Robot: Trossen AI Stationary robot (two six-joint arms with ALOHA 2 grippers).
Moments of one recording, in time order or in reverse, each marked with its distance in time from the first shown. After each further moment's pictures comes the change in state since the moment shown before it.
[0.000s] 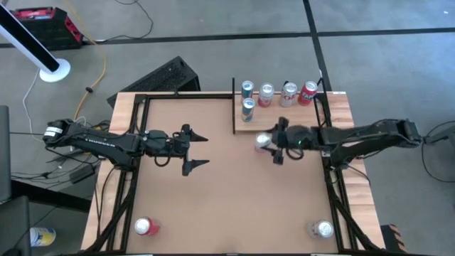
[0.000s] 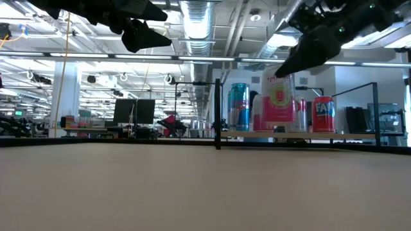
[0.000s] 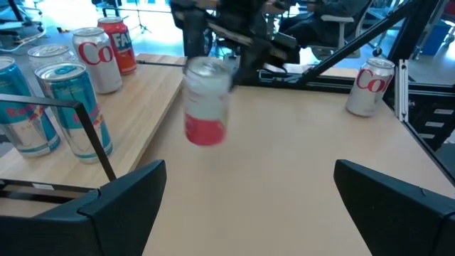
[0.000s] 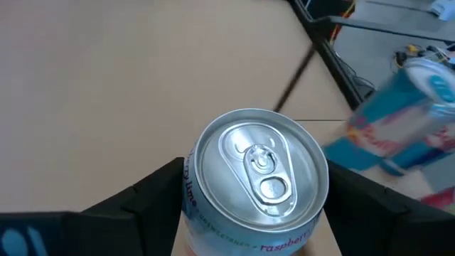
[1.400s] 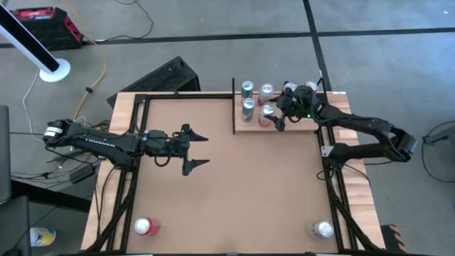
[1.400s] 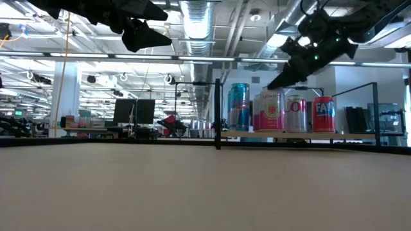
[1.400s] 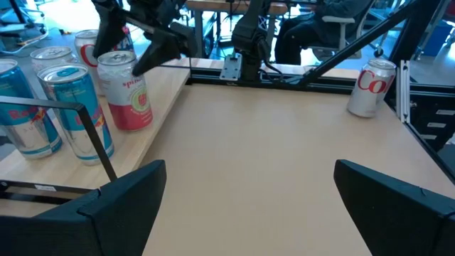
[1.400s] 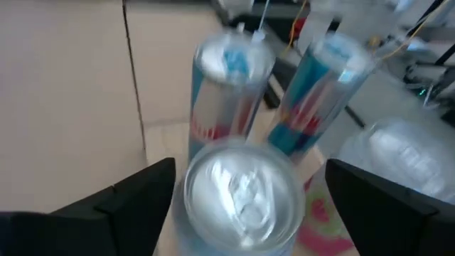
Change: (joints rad) left arm 0.000 0.000 0.000 0.005 -0.005 0.005; right arm -0.693 0.097 0.017 0.130 -0.518 -0.248
